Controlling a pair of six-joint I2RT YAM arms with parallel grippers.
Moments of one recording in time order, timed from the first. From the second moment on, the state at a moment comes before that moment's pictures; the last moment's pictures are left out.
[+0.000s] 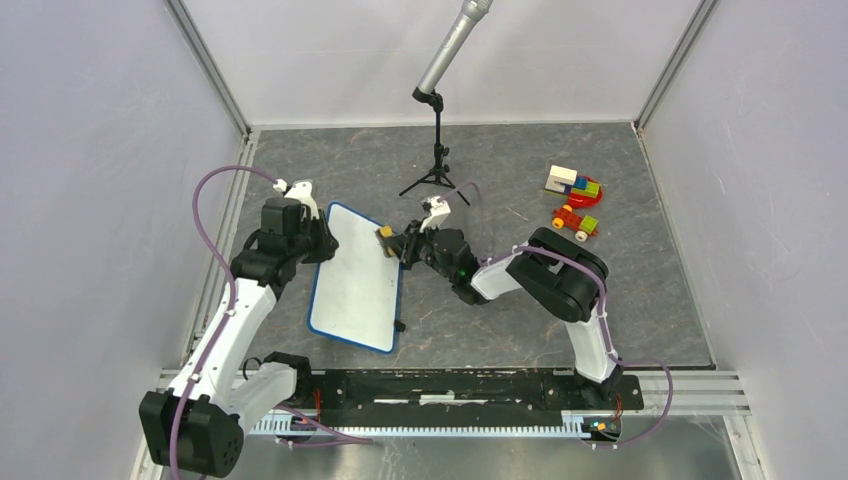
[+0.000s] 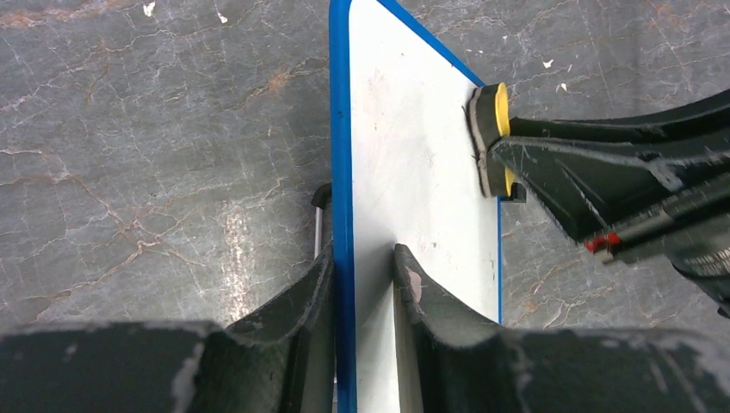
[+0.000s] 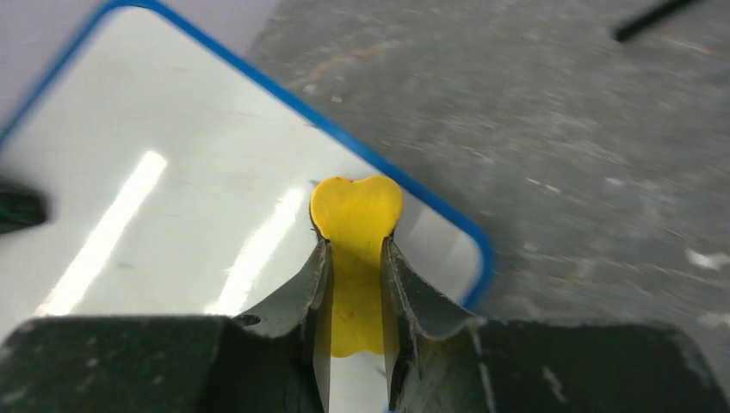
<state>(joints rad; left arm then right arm) -0.18 0.97 0.80 -0.54 0.05 -0.24 0.92 2.06 0.94 1.03 0.09 0.57</state>
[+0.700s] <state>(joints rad) -0.19 0.96 0.80 -0.56 0.05 -0.24 0.97 2.06 1.12 0.87 0.14 0.48</state>
